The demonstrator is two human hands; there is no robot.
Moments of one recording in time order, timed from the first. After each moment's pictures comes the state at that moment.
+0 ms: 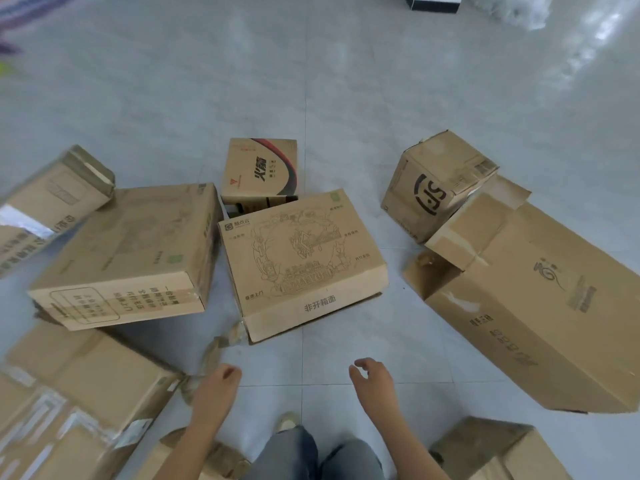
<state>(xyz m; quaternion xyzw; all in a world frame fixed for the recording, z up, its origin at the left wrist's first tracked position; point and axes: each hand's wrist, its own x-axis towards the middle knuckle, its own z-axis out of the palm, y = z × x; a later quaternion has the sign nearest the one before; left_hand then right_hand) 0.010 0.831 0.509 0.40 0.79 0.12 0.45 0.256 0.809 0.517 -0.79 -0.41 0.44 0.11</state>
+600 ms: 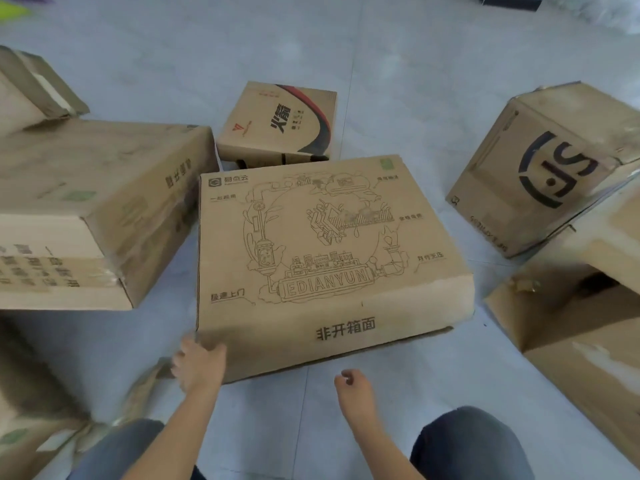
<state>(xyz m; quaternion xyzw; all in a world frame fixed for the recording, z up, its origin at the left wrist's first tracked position) 0.021 1.009 0.102 0.23 0.90 0.18 0.32 0.244 0.978 0.068 -0.76 -0.38 0.52 0.10</state>
